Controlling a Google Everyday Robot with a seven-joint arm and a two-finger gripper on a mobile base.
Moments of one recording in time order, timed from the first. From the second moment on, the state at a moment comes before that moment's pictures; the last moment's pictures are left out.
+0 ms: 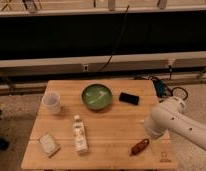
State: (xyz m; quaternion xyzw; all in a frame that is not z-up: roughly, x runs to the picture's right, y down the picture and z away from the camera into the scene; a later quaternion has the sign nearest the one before) arm 0.232 0.245 0.718 -0.30 -0.09 -0.15 0.94
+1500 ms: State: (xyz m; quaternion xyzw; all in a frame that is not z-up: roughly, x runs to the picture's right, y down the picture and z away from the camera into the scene) arm 0.235 0.274 0.738 -0.32 -0.11 -0.23 0.91
